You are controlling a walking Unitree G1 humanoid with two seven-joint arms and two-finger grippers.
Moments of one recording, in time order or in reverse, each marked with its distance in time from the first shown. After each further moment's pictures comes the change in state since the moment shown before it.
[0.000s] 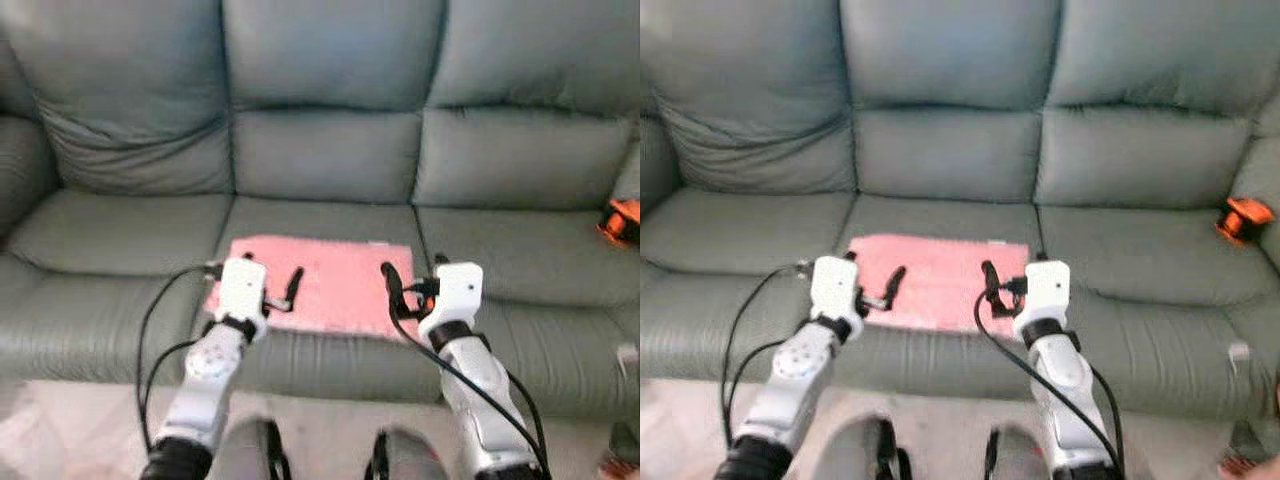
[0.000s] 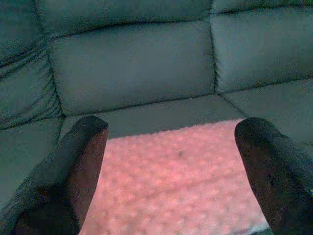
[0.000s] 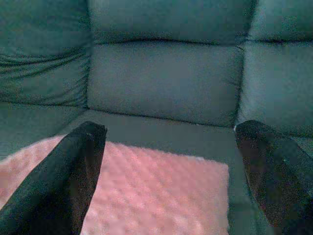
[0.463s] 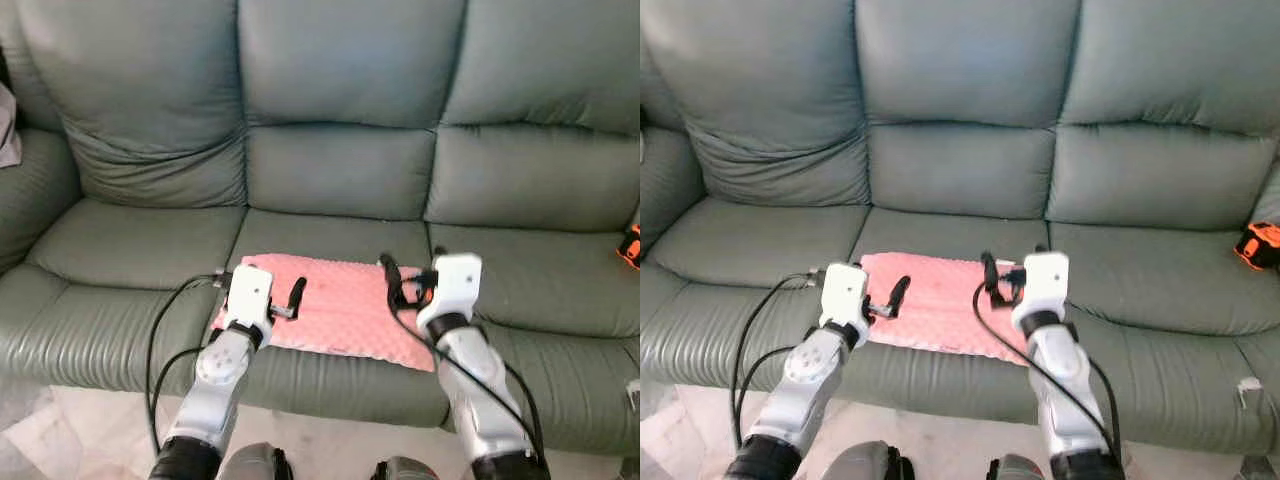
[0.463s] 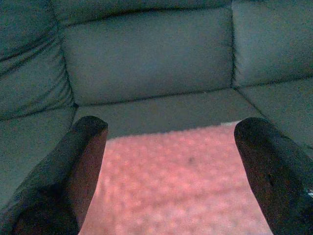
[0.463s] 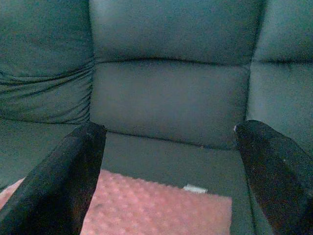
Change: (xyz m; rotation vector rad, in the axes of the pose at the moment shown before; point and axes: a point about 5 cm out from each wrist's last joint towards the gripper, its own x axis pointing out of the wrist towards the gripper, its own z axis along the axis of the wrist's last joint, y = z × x) left arm 0.009 -0.001 -0.008 -0.013 0.061 0.048; right arm 0.013 -0.002 0.007 -0.023 -0.028 0.006
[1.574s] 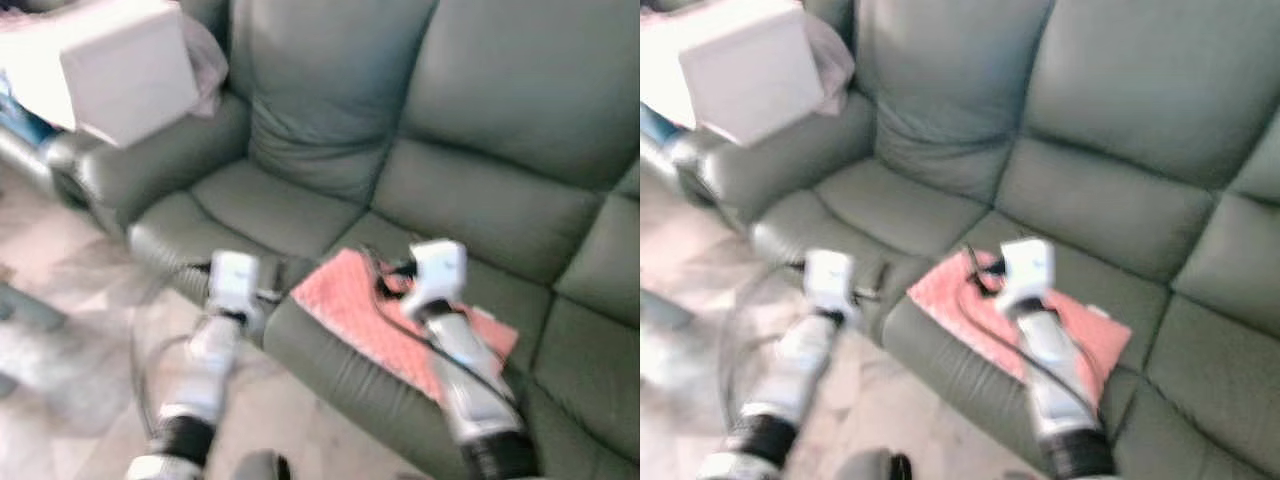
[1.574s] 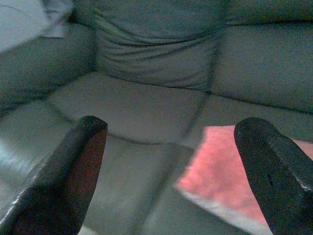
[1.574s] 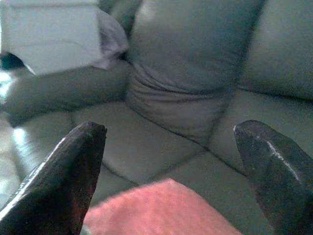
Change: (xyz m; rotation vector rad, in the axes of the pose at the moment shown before) left arm 0.009 0.007 -0.001 -0.008 0.004 0.047; right arm 0.011 0.002 0.001 -0.023 -0.016 0.050
